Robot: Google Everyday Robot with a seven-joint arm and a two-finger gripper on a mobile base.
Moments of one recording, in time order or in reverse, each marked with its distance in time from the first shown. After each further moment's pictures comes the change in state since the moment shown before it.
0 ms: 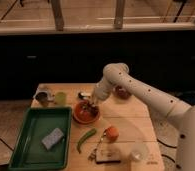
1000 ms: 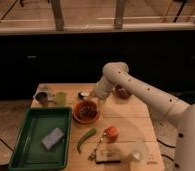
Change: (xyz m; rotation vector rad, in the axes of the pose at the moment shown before) arm 0.000 -0.001 -0.001 -0.013 -0.008 -0.008
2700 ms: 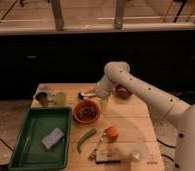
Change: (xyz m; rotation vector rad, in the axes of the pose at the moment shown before) arm 0.003 0.003 -0.004 -0.001 -0.011 -0.019
